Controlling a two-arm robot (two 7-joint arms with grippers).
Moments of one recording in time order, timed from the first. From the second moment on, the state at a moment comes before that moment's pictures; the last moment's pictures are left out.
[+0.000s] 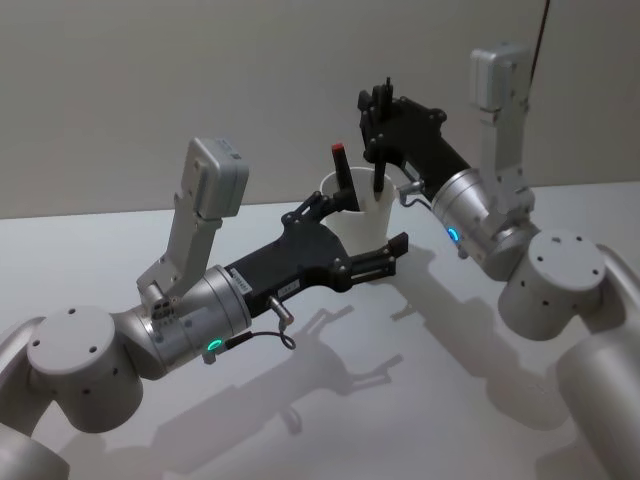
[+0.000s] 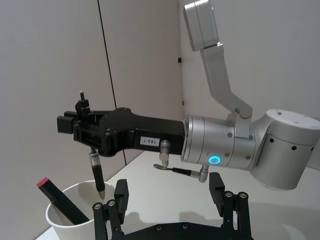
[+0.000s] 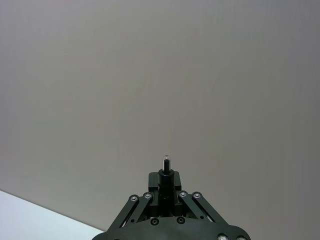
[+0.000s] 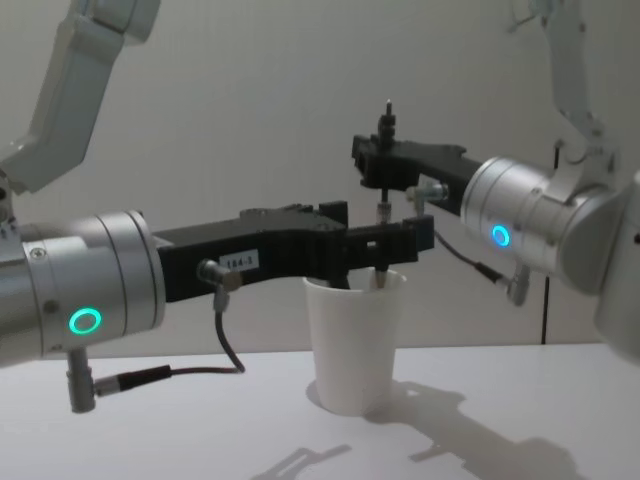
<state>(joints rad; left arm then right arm) -0.27 0.41 0.40 -1.63 -0.48 0.08 -0.54 0.49 0.01 -0.34 -1.23 0.20 -0.08 0.23</state>
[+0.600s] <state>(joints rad) -0.27 0.41 0.40 -1.63 -0.48 0.08 -0.54 0.50 -0.01 -0.35 -1.18 0.19 -0.11 0.23</state>
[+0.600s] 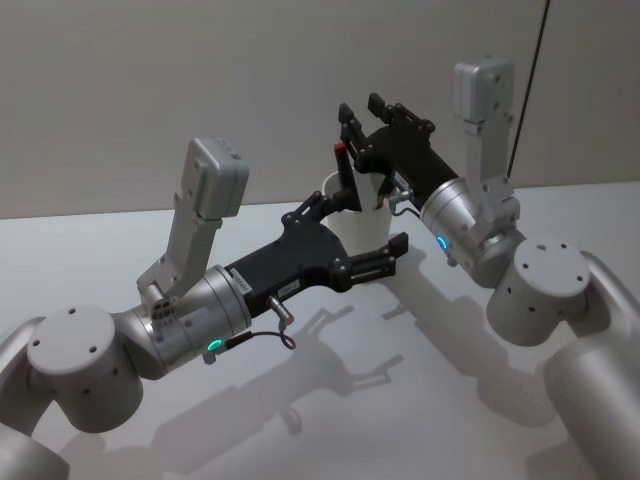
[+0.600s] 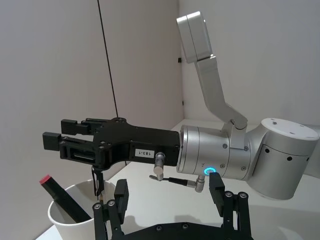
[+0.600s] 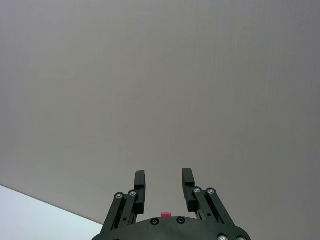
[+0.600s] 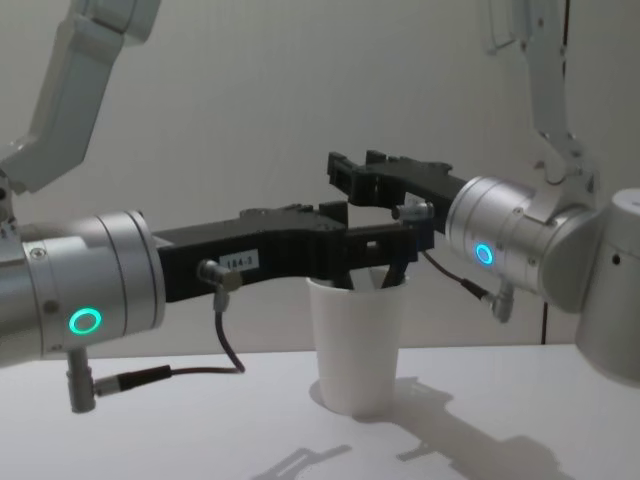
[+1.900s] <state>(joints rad) -0.27 0.41 0.40 -1.63 -0.48 0.08 -0.54 0.29 0.12 -0.31 -1.60 0.31 -0.04 0.09</state>
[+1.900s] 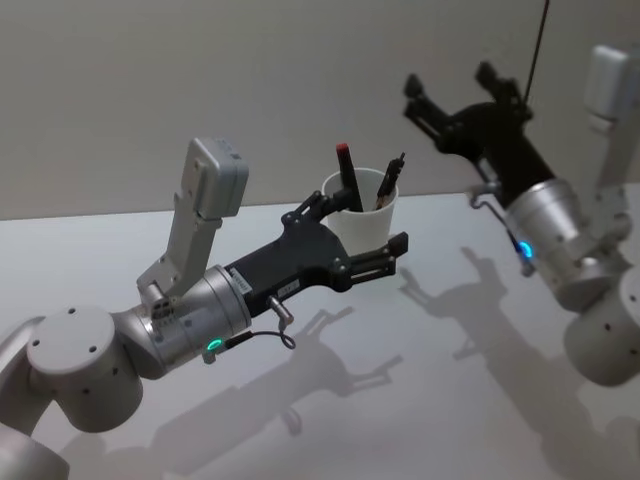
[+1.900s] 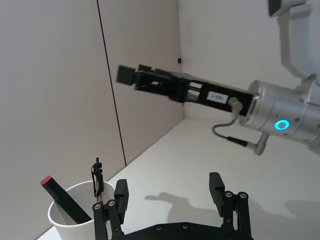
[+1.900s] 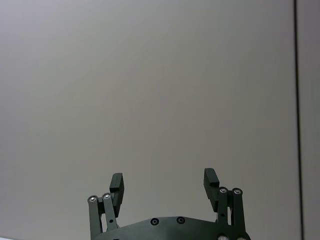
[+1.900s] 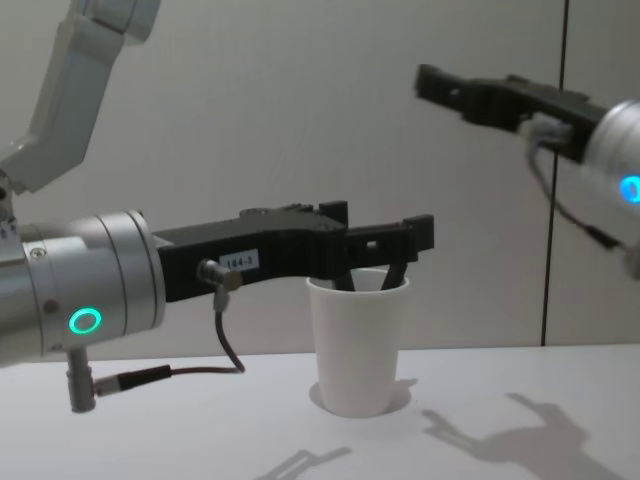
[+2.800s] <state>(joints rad) -0.27 0.41 0.40 -1.63 -0.47 0.08 -0.52 0.11 0.24 -0.26 -1.80 0.34 0.00 -0.02</state>
